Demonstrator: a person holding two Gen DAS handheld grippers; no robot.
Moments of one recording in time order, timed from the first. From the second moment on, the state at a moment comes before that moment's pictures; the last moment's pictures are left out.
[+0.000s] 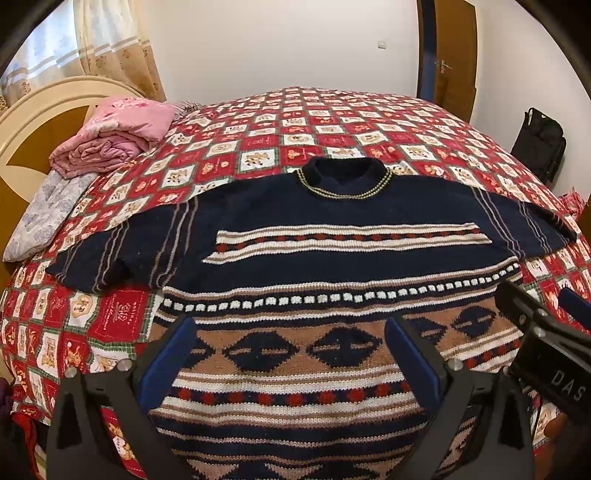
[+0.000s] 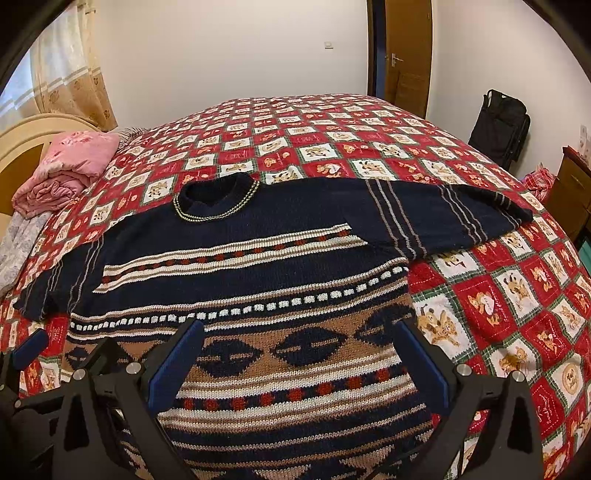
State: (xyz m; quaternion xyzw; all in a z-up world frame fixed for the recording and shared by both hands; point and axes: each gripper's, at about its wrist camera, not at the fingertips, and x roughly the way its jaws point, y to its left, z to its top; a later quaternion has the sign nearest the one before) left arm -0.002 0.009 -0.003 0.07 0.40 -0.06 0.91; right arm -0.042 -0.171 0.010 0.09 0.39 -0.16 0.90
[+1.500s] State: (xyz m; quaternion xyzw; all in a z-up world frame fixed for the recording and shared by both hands) left arm 0.035 -0.006 0.009 0.04 0.39 -0.10 0.91; right arm -0.041 -0.573 -0.050 0.26 0.39 -0.42 0.78
